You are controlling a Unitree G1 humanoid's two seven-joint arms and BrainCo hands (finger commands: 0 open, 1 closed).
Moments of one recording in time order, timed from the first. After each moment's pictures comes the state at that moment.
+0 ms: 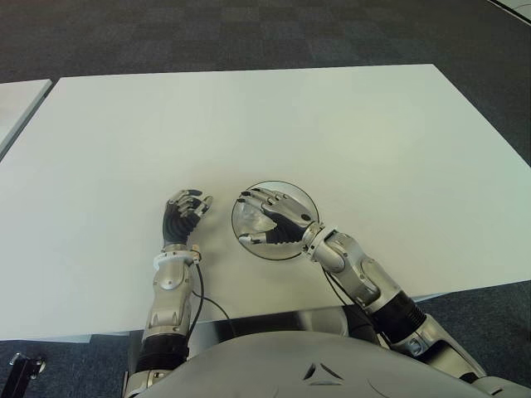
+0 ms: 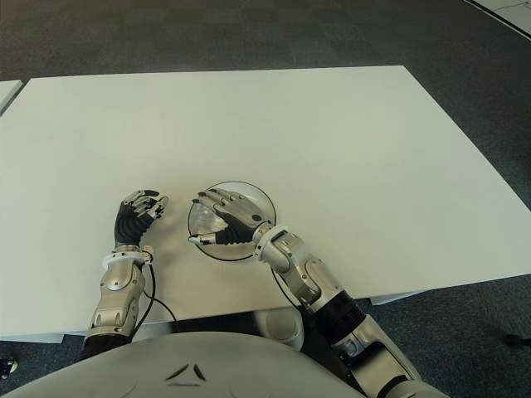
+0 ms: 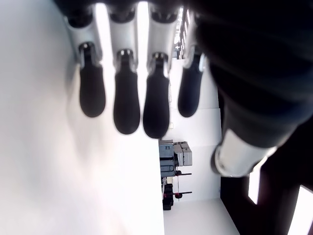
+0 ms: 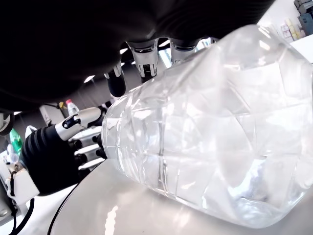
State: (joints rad) left arm 0.21 -0.01 0.10 0.17 0.06 -0.23 0.13; right arm -0.10 -0.30 0.59 -0.02 -0.82 -0.17 0.09
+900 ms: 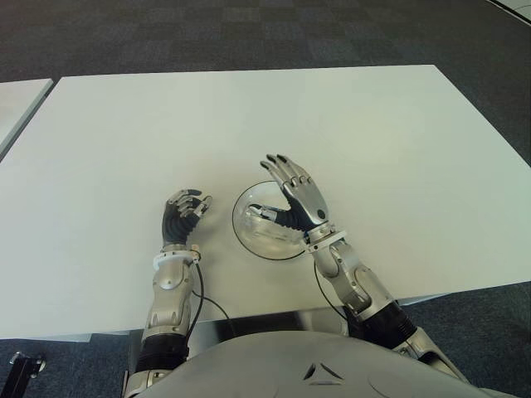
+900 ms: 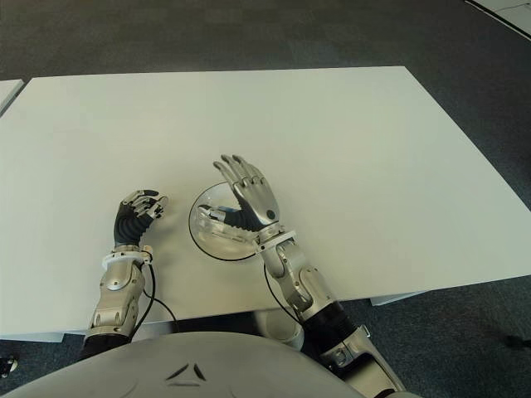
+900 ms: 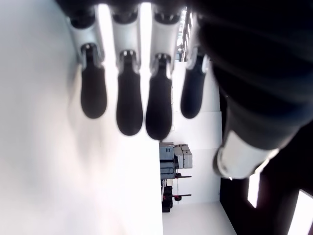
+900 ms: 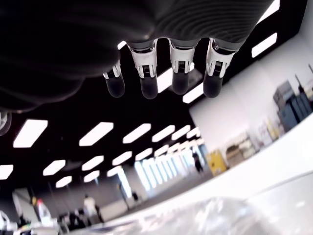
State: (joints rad) left arm 0.21 -0.01 0.10 0.16 0.04 -0.22 0.13; right arm -0.04 -0.21 0.48 0.09 -0.90 -0.20 -0.51
